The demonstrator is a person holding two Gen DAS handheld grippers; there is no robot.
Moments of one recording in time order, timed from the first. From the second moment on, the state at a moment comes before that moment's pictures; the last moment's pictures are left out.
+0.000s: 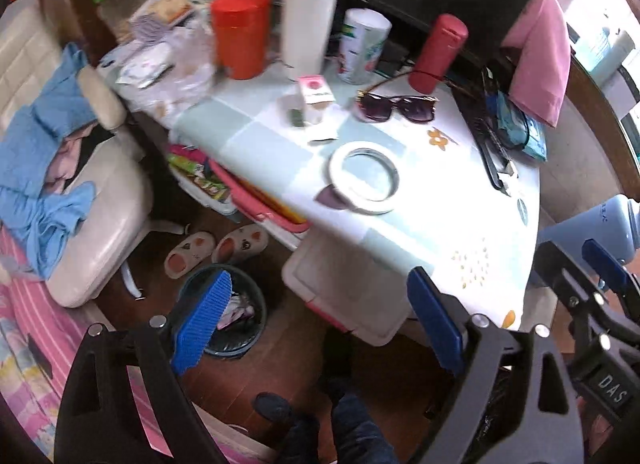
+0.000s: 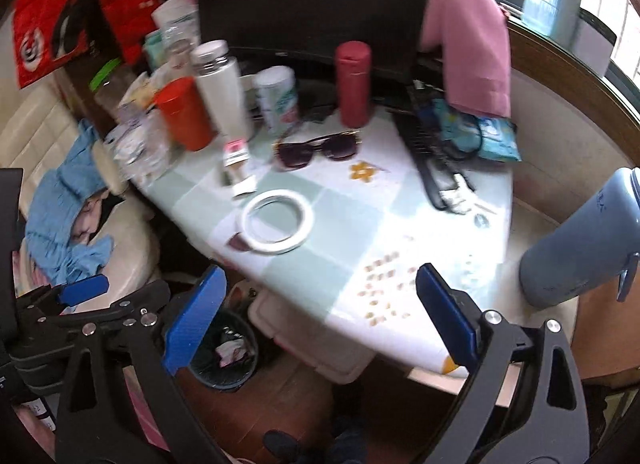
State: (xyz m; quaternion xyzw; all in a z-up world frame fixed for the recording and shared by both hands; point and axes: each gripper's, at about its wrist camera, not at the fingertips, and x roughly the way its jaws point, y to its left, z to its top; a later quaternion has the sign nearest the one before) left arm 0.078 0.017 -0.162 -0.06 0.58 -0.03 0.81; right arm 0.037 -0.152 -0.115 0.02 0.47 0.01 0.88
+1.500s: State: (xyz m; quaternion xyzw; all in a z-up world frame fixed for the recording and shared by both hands) left arm 0.216 -0.021 -0.300 -0.11 0.63 0.07 0.76; right arm 0.201 -0.243 -0.239 0.02 0.54 0.03 0.84
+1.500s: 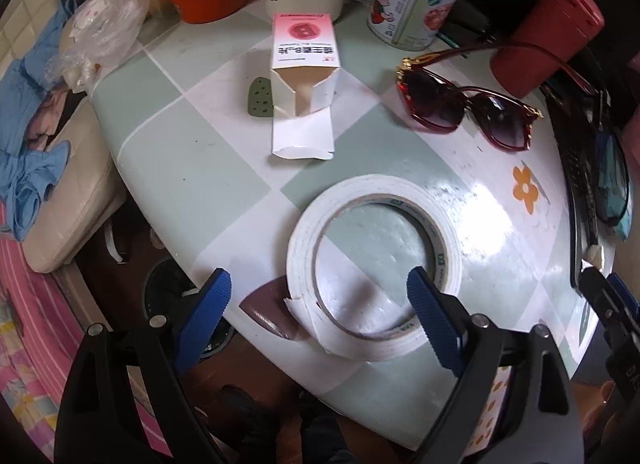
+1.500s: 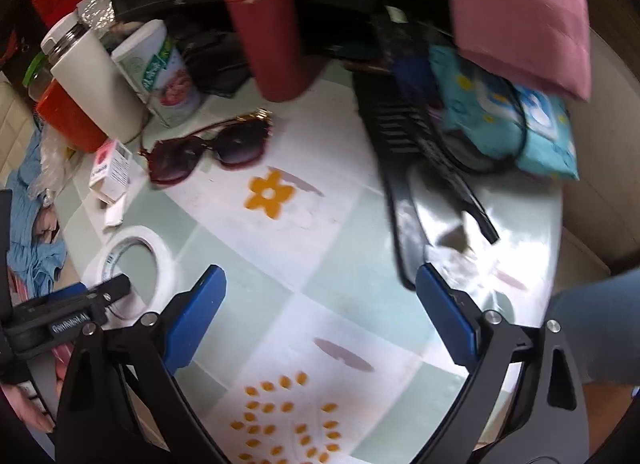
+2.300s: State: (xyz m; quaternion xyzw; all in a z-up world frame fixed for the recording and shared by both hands) left arm 0.235 -0.011 -0.309 -0.12 0.64 0.09 0.76; right arm 0.274 -0.187 -0.254 -0.02 0.54 0.08 0.84
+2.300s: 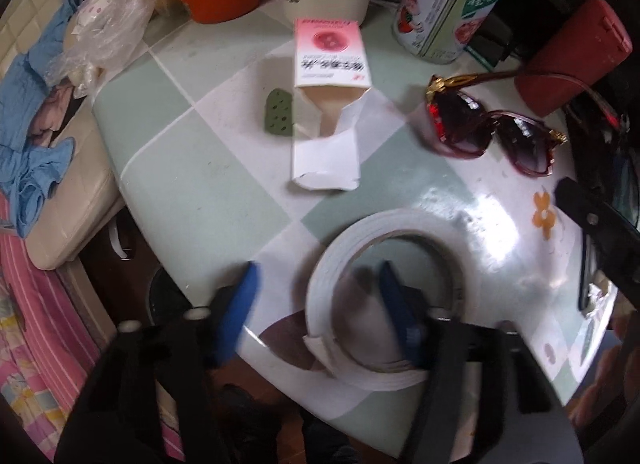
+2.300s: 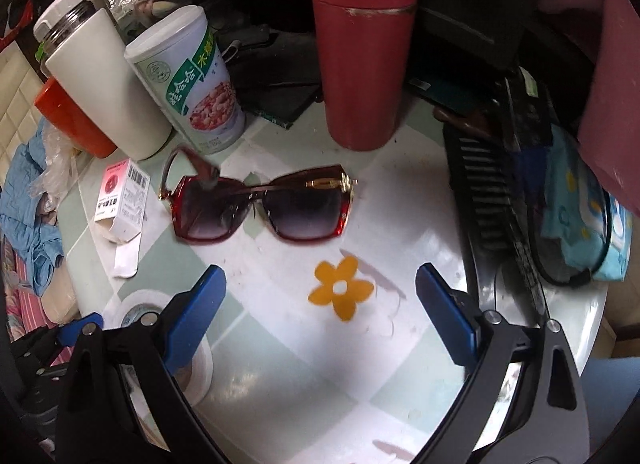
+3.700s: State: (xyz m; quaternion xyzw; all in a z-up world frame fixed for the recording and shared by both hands) left arm 0.260 0.009 -0.304 -0.20 0.64 0.06 0.74; right arm 0.309 -0.195 -0.281 0.02 0.57 0.12 0.81
